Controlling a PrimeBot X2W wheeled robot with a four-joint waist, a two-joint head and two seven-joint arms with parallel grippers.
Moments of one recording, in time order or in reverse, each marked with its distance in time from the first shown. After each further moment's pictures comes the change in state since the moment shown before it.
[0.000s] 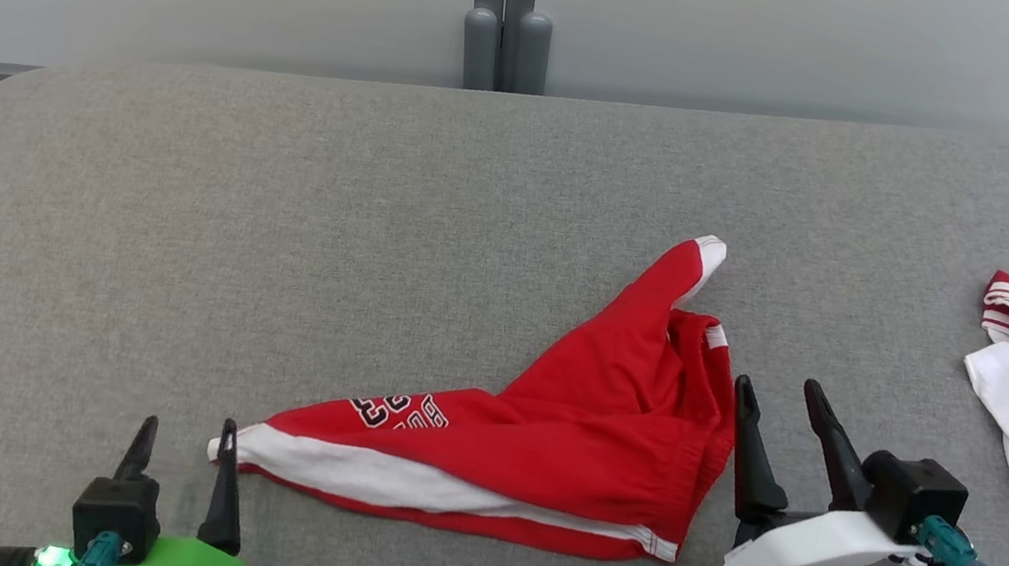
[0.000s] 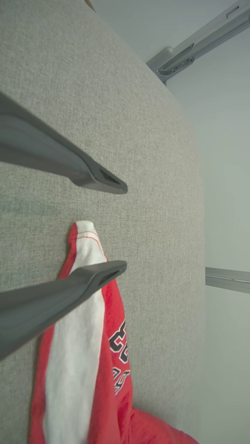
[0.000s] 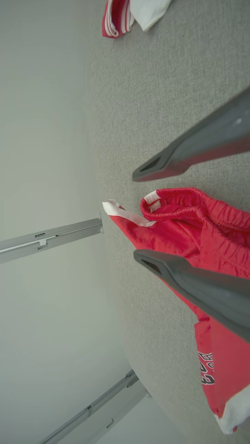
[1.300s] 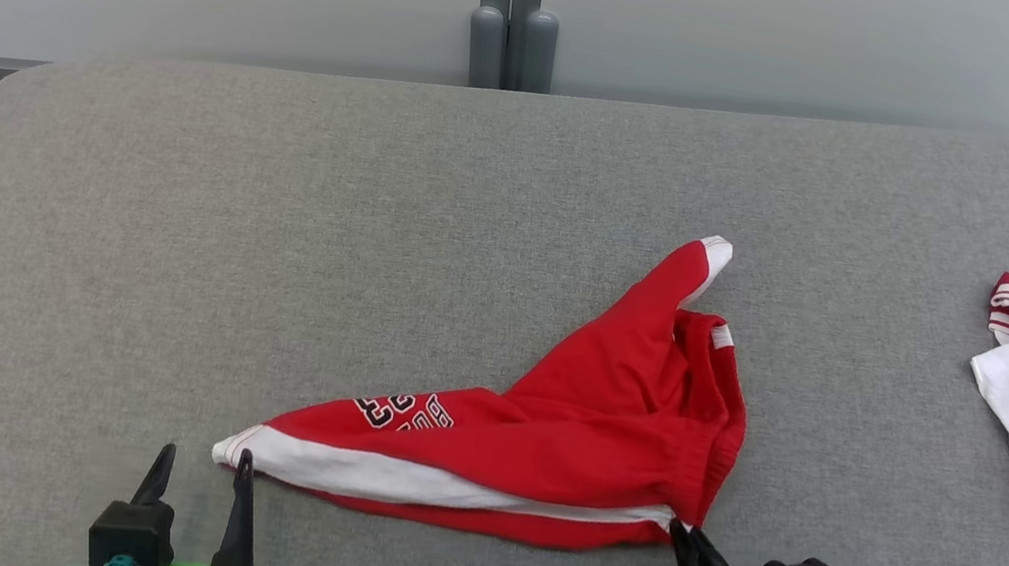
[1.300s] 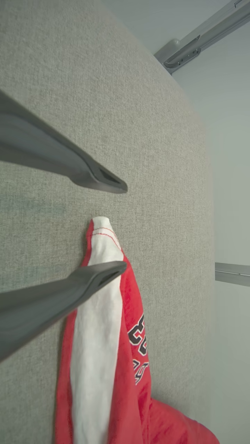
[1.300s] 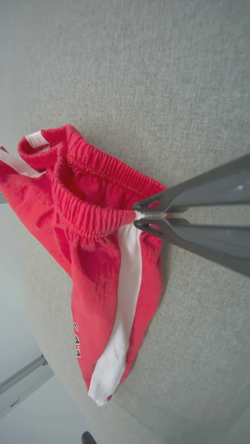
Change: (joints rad) left arm 0.039 -0.004 -0.004 -0.008 0.012 -0.030 0.000; right arm 0.107 -0.063 0.233 0.108 -0.009 0.000 0.000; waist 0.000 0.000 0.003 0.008
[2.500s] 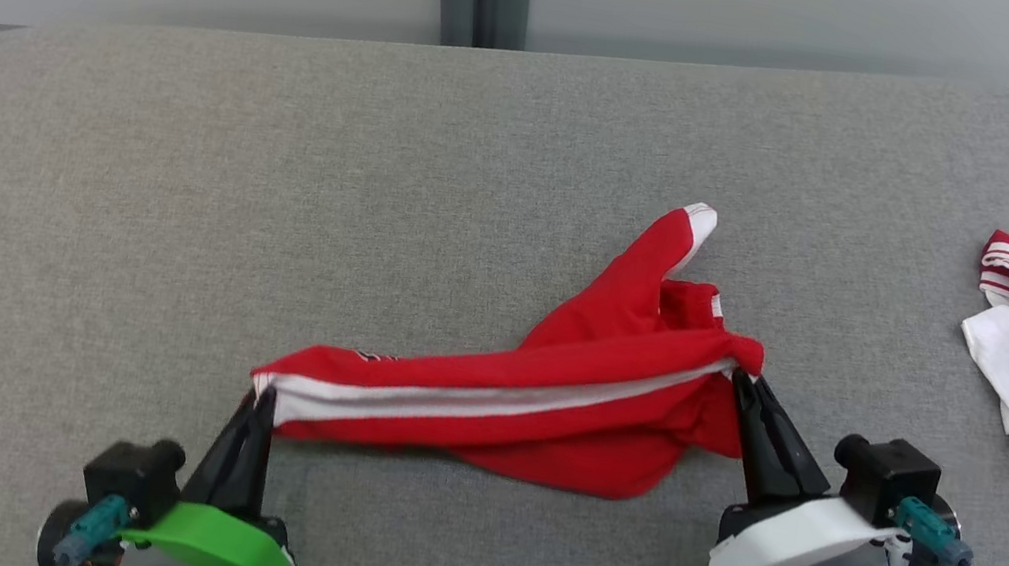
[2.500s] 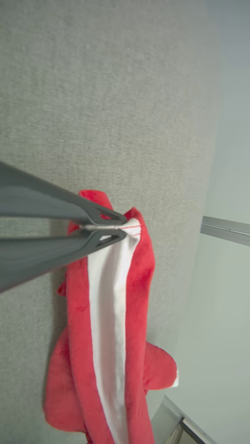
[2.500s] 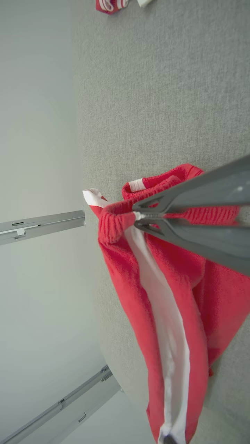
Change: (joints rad) left arm -0.077 -0.001 -0.068 -0.003 -0.212 -0.155 0.000; right arm -0.135 -0.004 -0.113 -0.107 0.034 0.000 0.000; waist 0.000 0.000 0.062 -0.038
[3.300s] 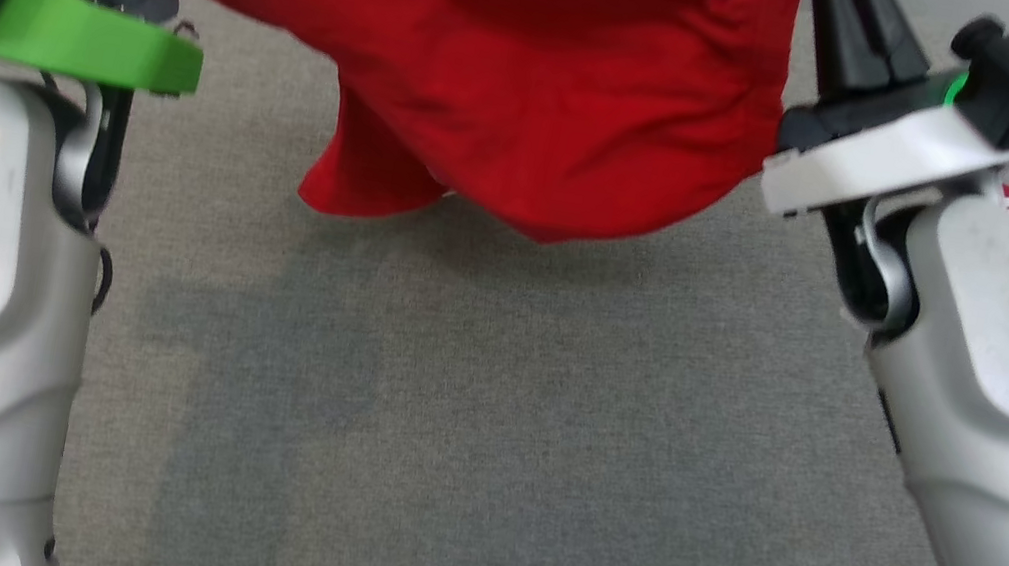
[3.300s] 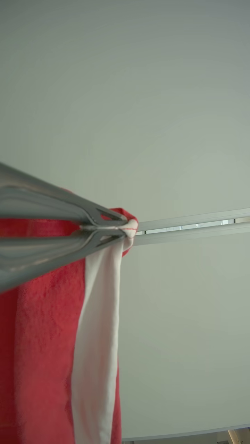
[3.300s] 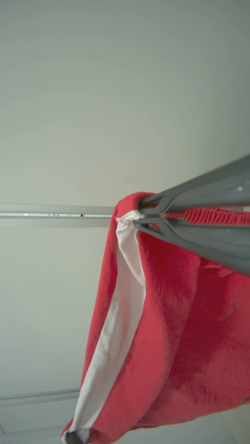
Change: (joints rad) left arm -0.712 0.097 0.145 -0.114 0.244 -0.053 0.000; right arm -0.631 -0.049 0.071 0.030 0.032 0.000 0.000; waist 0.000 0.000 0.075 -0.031
